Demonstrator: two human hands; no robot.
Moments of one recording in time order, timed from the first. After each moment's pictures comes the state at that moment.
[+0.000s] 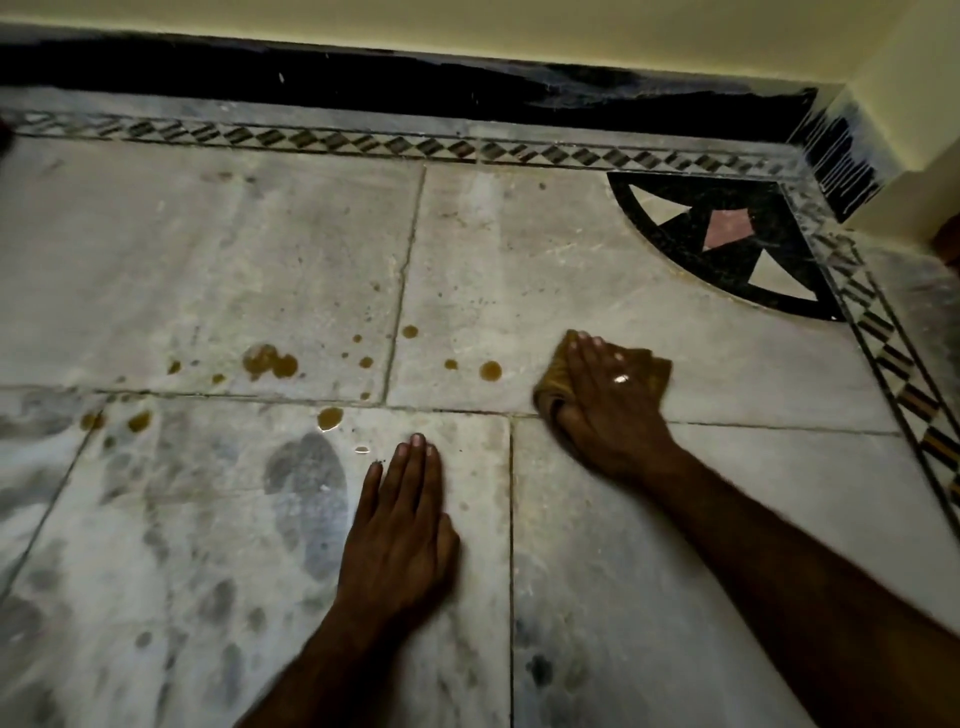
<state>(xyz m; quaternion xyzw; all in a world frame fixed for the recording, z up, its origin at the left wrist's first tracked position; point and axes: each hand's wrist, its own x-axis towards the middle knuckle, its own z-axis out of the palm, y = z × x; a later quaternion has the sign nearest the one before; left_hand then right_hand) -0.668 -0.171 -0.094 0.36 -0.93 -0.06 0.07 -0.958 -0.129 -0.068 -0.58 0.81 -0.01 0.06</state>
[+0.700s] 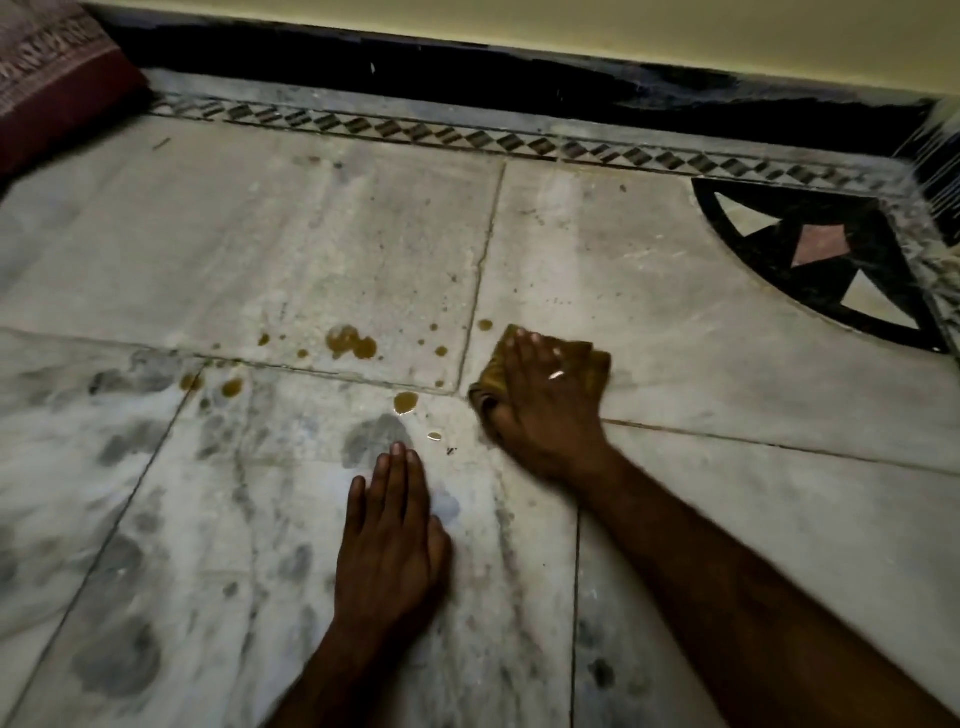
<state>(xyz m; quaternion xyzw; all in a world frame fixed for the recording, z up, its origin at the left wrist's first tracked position) -0.603 -0.176 -0.096 0.48 -0.87 -0.07 0.07 -0.845 -0.213 -0.078 -0.65 0.75 -0.06 0.06</state>
